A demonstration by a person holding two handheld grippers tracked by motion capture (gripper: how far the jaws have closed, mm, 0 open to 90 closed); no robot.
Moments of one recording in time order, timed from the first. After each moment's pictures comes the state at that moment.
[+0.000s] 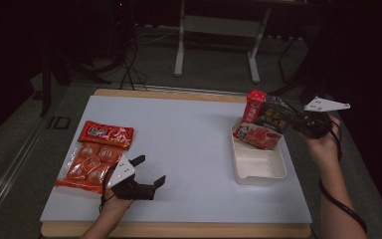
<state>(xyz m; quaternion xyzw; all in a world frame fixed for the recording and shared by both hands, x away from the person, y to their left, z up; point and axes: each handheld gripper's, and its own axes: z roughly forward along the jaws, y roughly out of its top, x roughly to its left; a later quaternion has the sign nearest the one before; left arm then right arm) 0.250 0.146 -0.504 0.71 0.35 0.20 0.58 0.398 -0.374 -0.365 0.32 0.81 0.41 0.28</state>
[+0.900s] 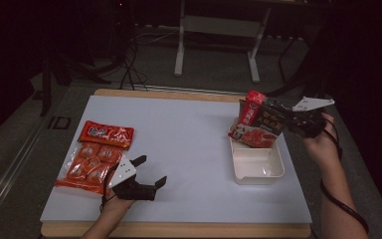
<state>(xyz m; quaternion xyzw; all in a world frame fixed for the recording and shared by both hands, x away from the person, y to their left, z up) 0.250 0.143 -0.504 0.71 0.34 0.20 0.58 0.402 -0.356 -0.363 0.31 0.85 0.32 0.28</state>
